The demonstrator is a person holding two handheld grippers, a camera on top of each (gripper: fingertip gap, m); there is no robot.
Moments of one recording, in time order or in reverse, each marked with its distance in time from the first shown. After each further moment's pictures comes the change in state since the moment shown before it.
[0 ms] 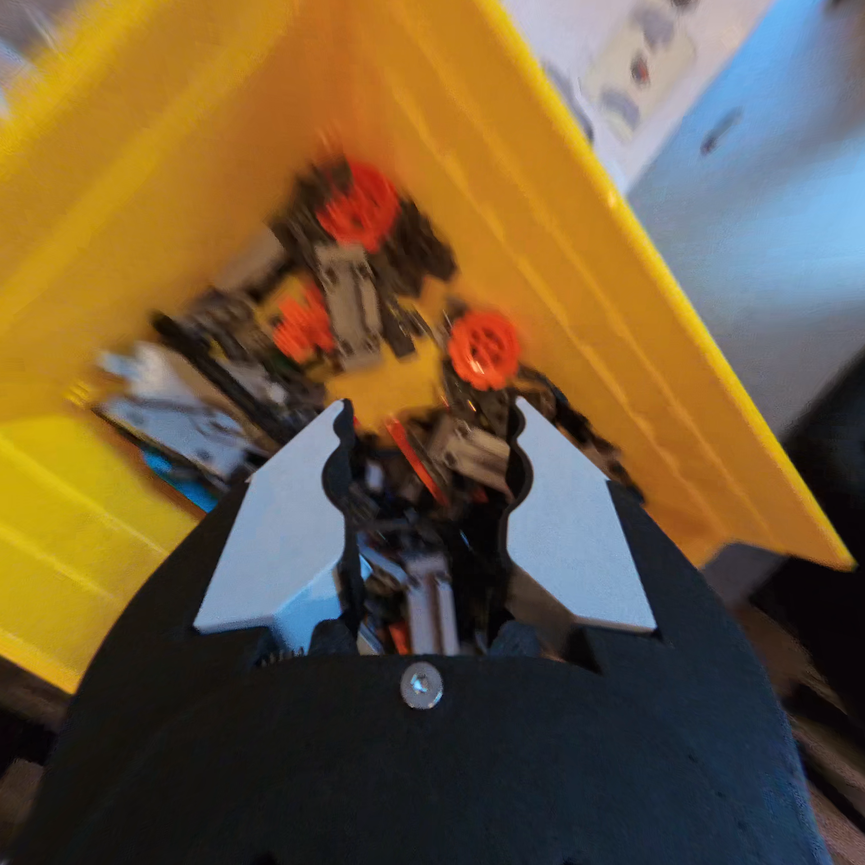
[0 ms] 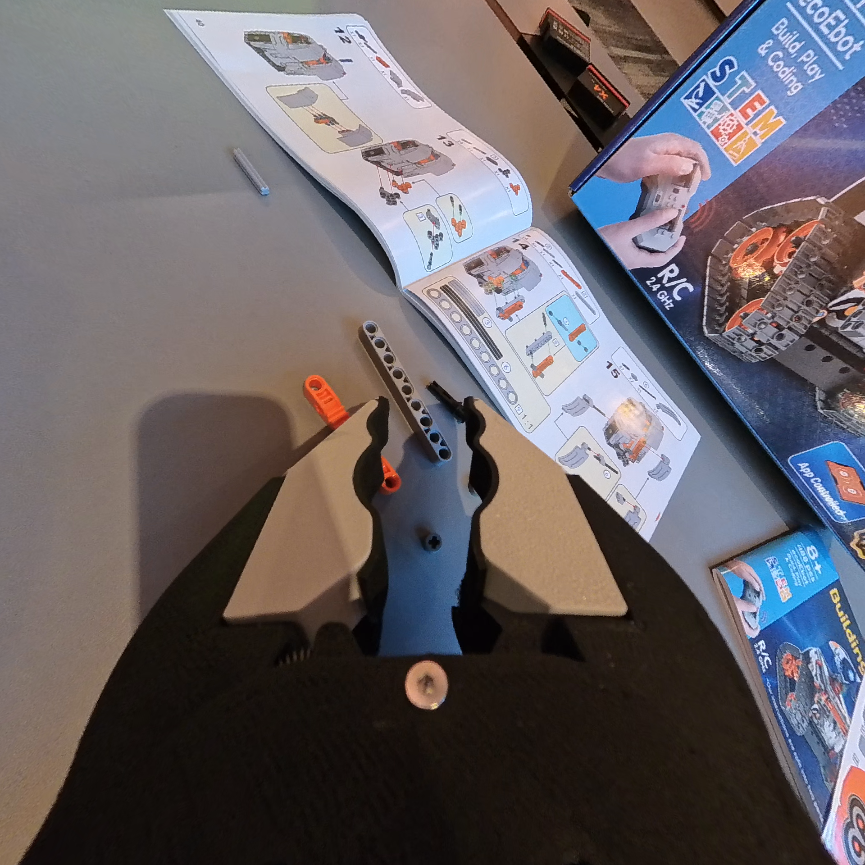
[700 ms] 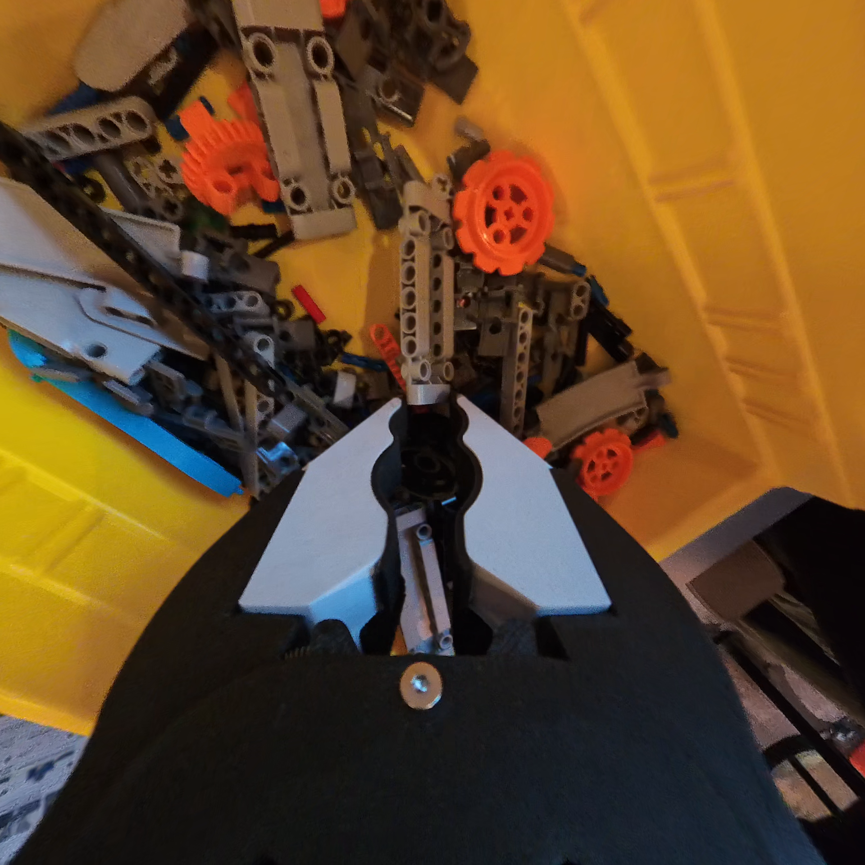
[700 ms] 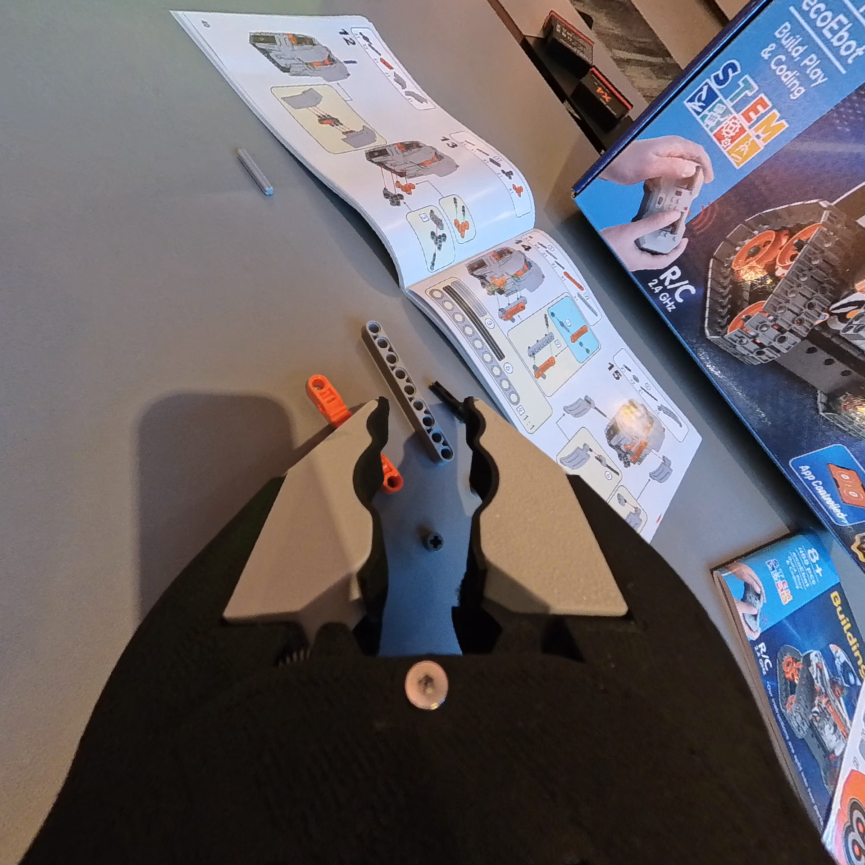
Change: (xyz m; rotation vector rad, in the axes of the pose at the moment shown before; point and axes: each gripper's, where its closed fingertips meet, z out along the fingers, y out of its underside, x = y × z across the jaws) left arm 0.004 0.058 0.016 -0.233 -0.030 -0.039; right arm -0.001 0.000 -0.001 0.002 -0.004 -0.005
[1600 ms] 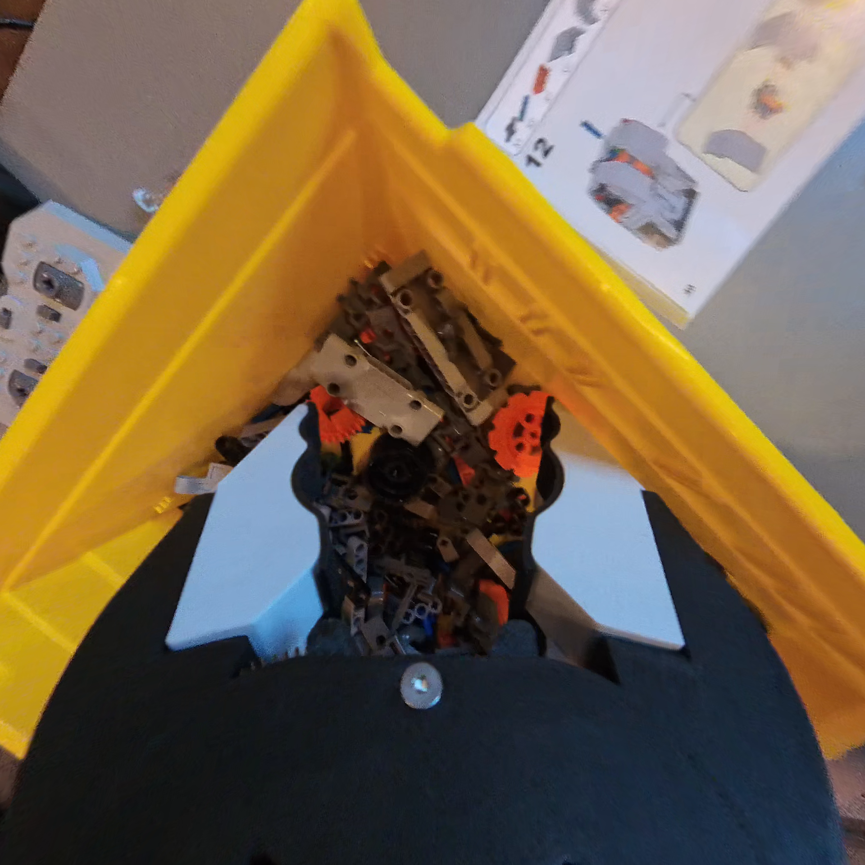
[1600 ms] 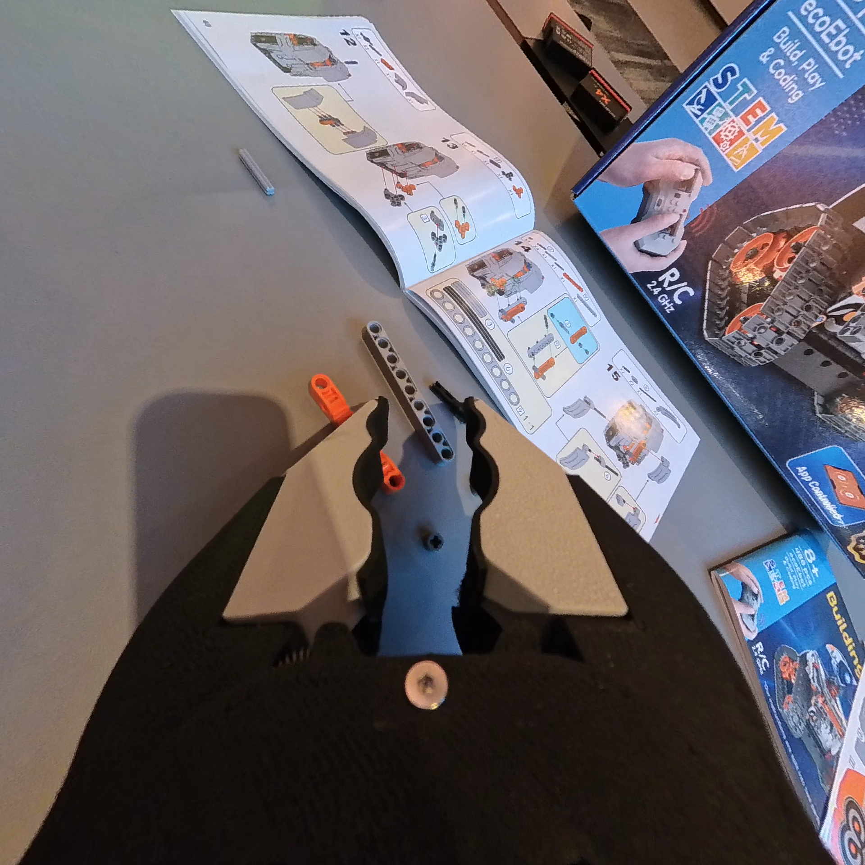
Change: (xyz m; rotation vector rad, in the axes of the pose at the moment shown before) left arm -0.021 -0.100 0.002 0.226 -0.196 0.136; right arm 0.000 0.000 0.000 0.001 0.003 -0.005
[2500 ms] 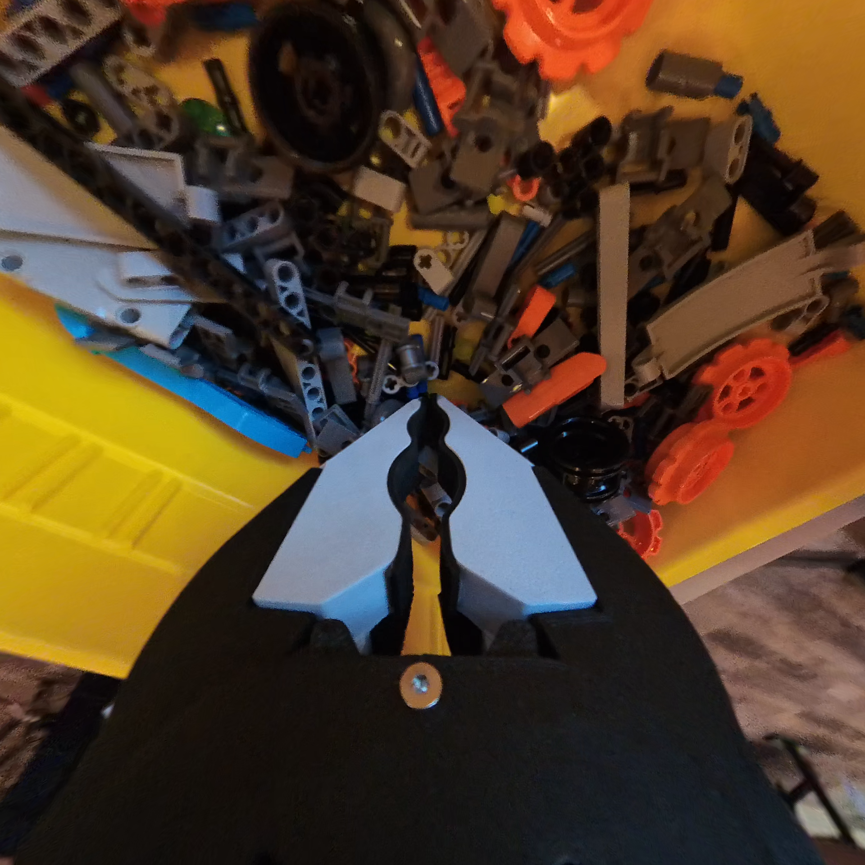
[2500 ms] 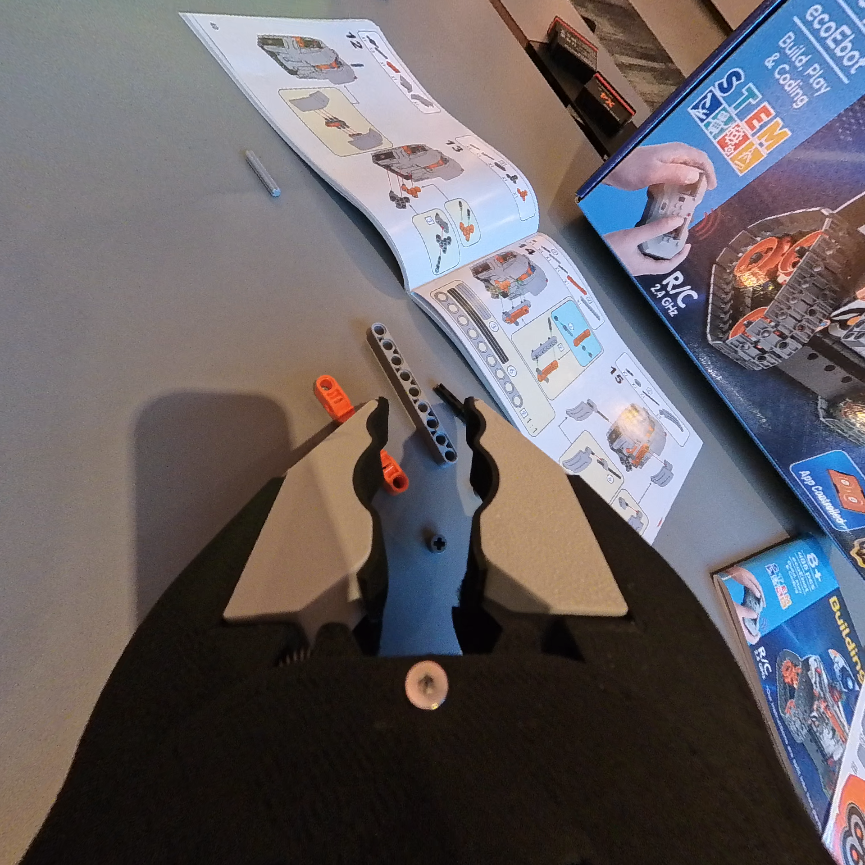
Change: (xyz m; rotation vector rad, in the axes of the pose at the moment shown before) left arm 0.004 0.131 -0.026 -0.398 0.100 0.077; right arm -0.002 -0.001 0.000 0.002 -0.007 -0.005
